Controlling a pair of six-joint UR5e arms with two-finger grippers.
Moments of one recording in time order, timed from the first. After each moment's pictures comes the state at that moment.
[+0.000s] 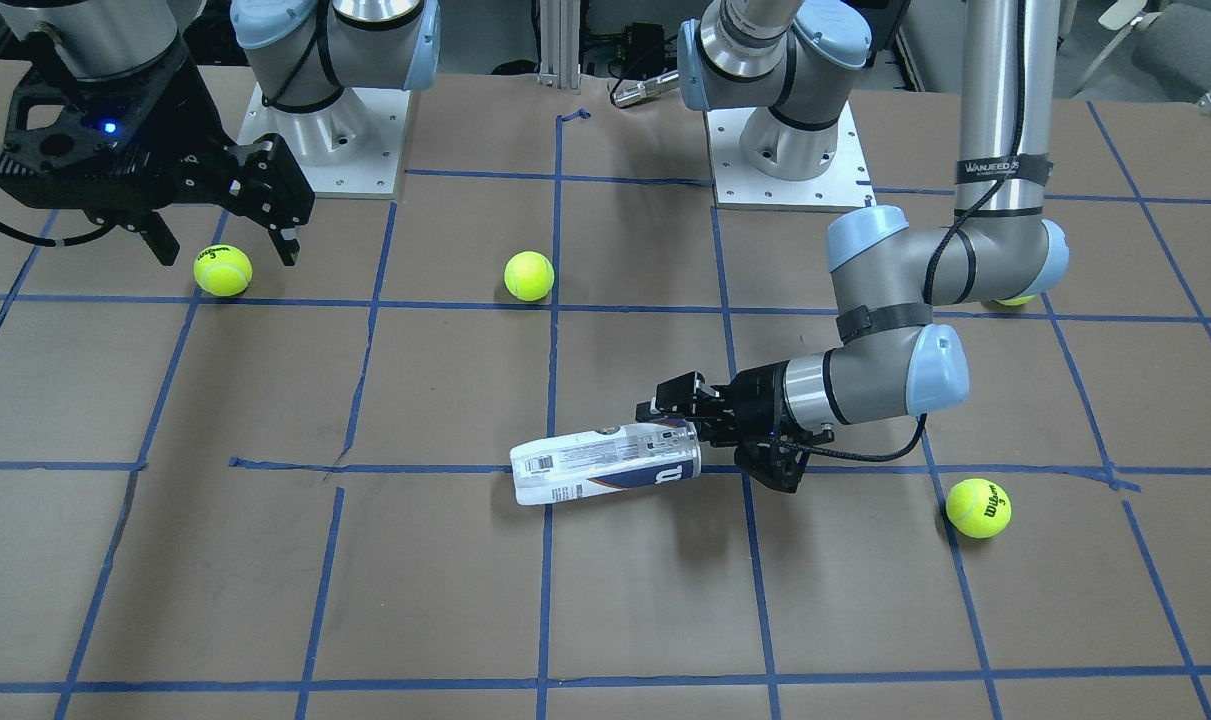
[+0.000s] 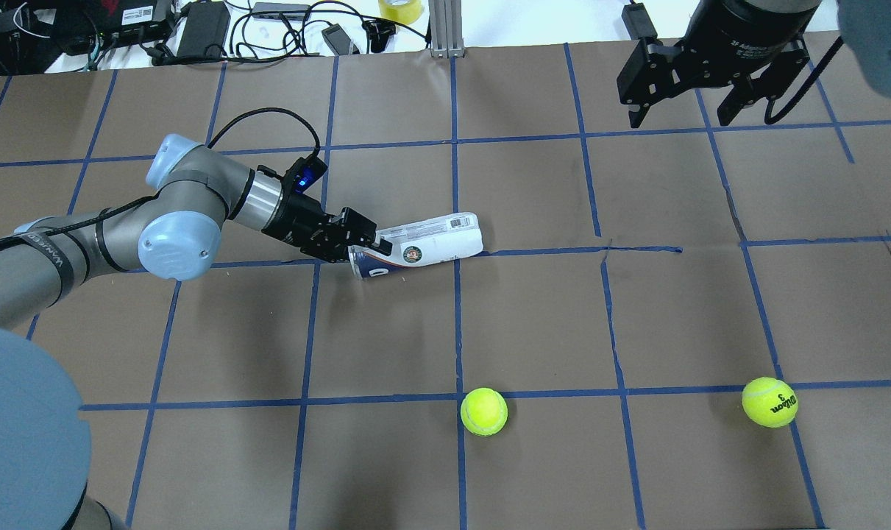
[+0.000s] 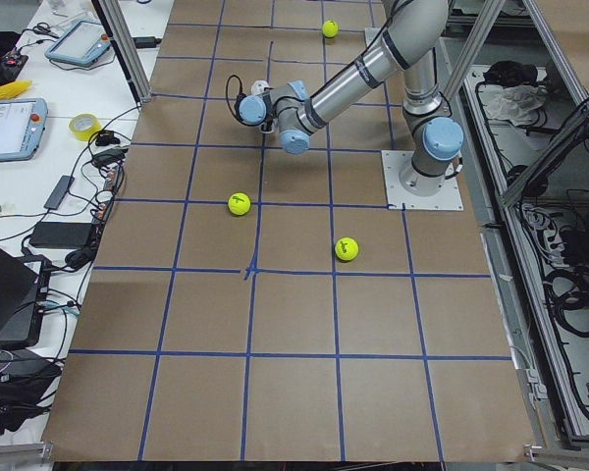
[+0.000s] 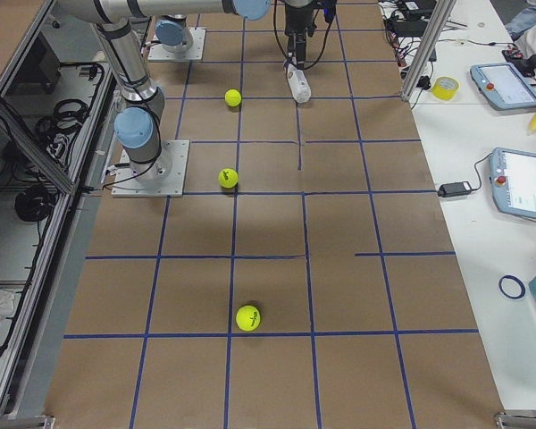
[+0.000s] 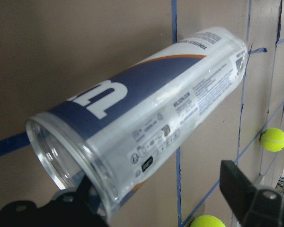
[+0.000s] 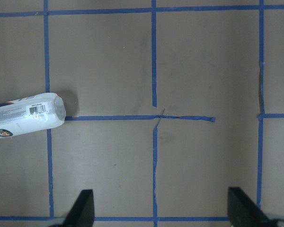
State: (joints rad) left arm -1.43 -1.99 -1.93 -1.12 0.79 0.38; right arm 1.55 -1.57 1.50 -1.61 -1.54 -0.01
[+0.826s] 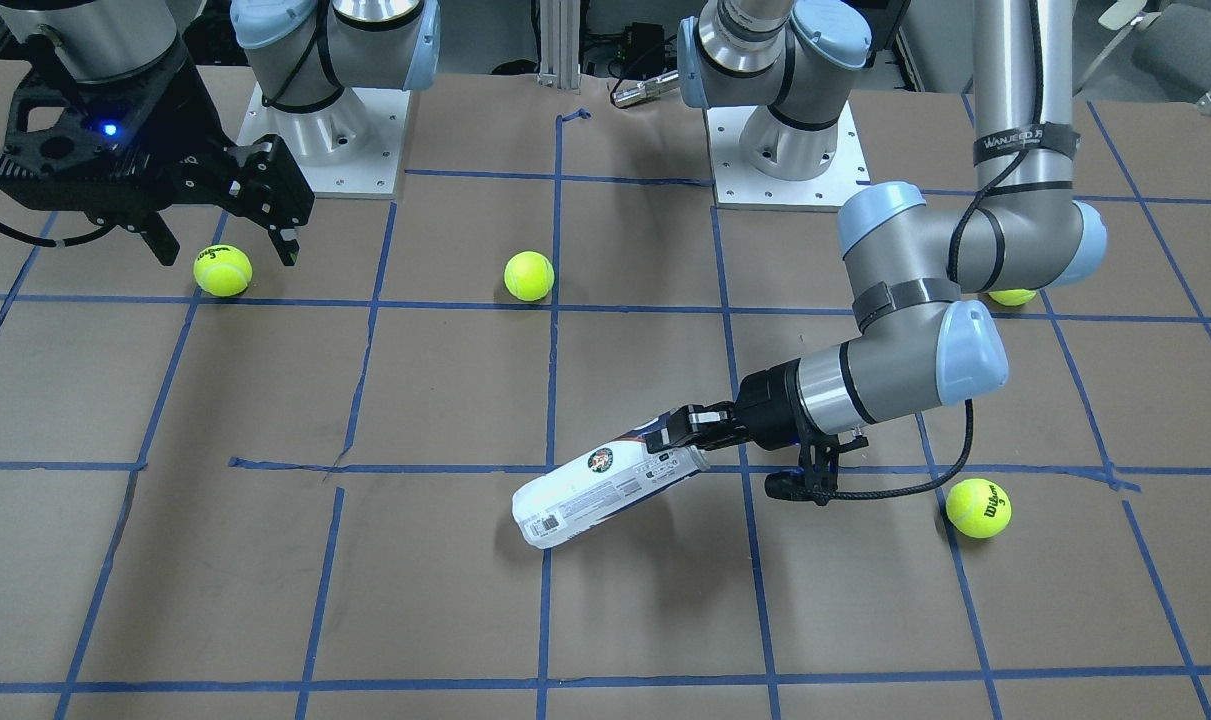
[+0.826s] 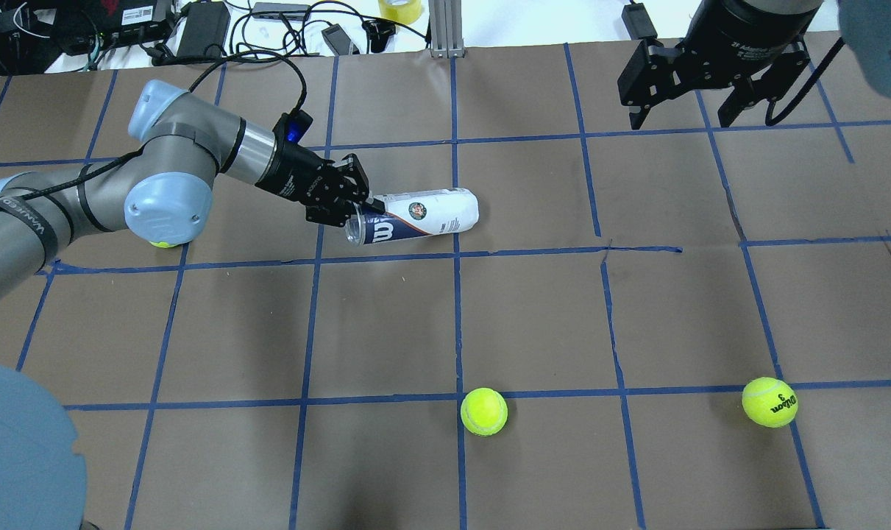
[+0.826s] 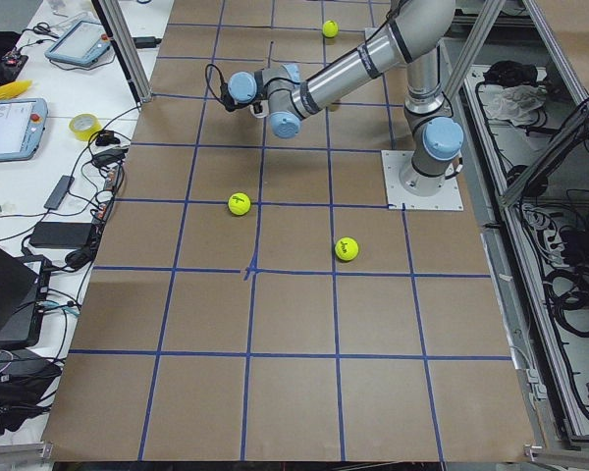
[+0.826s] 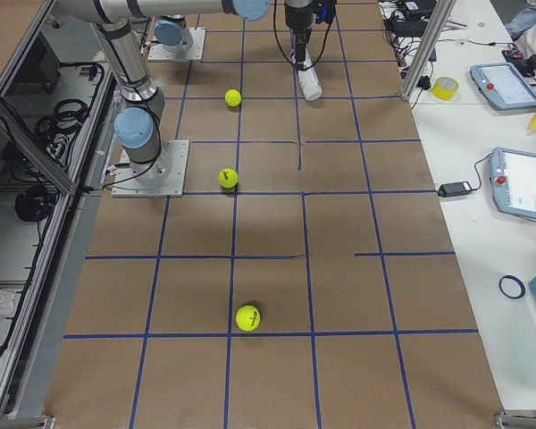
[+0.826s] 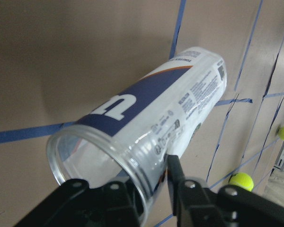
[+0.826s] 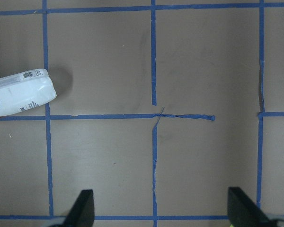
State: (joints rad) left arm -1.47 -1.94 -1.79 -1.10 0.79 -0.14; right arm 1.55 -1.57 1.50 -1.60 -1.54 -0.01
